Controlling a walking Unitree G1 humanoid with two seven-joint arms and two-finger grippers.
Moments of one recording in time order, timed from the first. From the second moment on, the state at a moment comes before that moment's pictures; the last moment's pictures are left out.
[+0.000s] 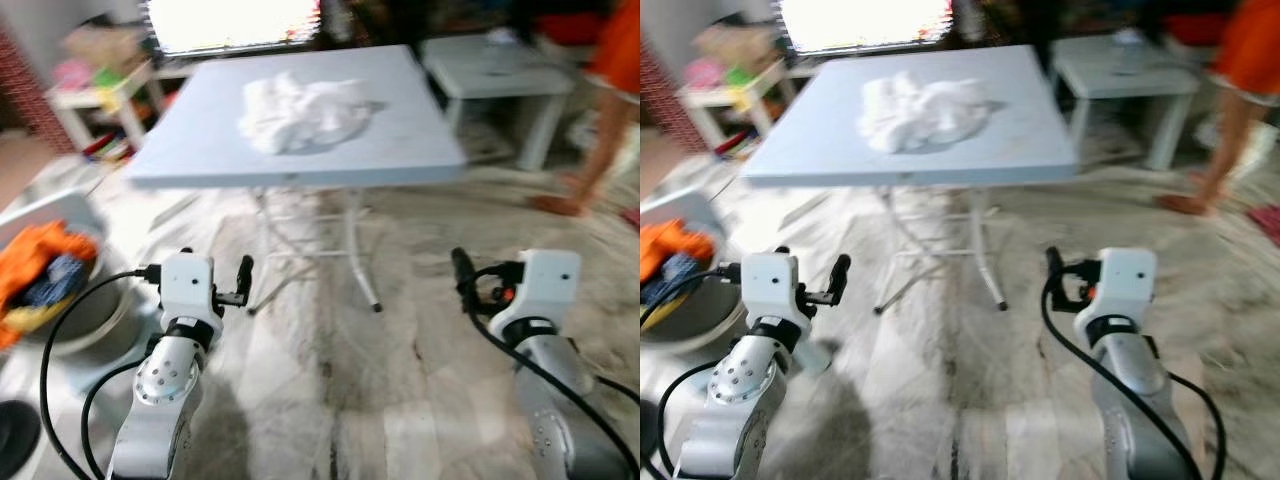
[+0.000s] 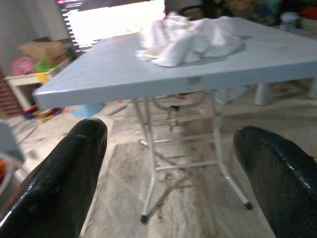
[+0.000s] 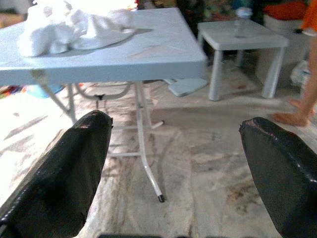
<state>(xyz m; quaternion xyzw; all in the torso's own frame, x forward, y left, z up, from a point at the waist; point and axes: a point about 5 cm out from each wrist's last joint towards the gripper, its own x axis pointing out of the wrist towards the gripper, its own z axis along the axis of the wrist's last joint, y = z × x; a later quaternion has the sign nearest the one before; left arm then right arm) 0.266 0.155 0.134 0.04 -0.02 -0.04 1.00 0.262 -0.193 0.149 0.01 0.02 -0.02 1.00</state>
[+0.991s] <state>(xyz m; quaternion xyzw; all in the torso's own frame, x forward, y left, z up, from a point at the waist) 0.267 0.158 0.128 0.02 0.01 -0.03 1.00 0.265 -0.182 0.153 0.03 0.01 -0.01 1.00</state>
